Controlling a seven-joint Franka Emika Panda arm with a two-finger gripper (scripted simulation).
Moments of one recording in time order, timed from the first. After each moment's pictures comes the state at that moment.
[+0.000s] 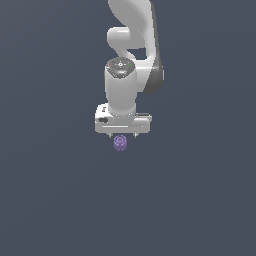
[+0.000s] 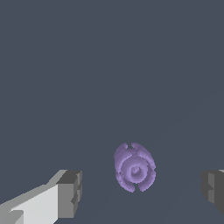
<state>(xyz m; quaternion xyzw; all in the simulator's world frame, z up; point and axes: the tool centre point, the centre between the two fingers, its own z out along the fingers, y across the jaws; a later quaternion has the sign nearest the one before) -0.004 -0.021 0.171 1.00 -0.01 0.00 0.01</state>
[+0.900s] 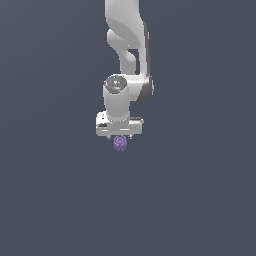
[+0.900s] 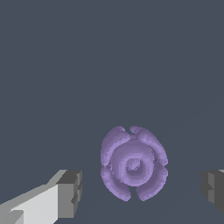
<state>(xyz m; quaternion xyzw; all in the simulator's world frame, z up) -0.047 -0.038 0.098 1.00 0.03 0.00 0.00</state>
